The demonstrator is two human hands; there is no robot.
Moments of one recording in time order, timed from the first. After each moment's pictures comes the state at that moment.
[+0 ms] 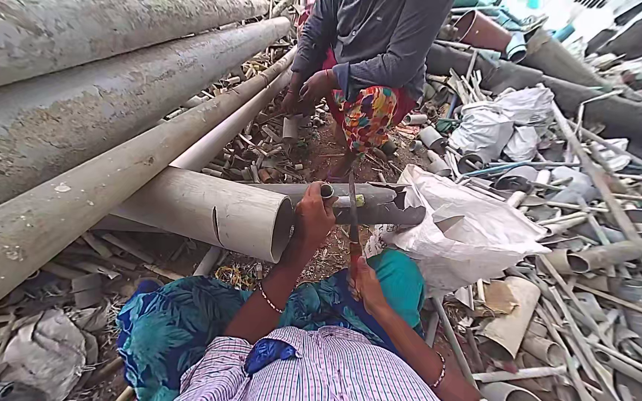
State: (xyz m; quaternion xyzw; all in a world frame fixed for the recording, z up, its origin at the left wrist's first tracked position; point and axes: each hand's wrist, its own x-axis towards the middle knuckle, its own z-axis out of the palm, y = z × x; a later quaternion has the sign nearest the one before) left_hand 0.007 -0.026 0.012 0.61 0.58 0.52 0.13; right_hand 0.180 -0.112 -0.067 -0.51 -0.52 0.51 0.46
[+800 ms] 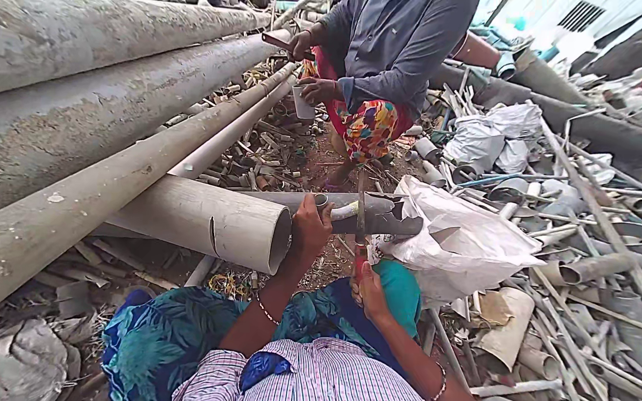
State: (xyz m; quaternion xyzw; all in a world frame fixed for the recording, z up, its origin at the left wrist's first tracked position) left_hand 0.010 -0.019 0.010 0.57 0.62 0.52 0.13; right_hand 0.180 -0.089 -0.049 -0.53 -0.48 0.54 0.45
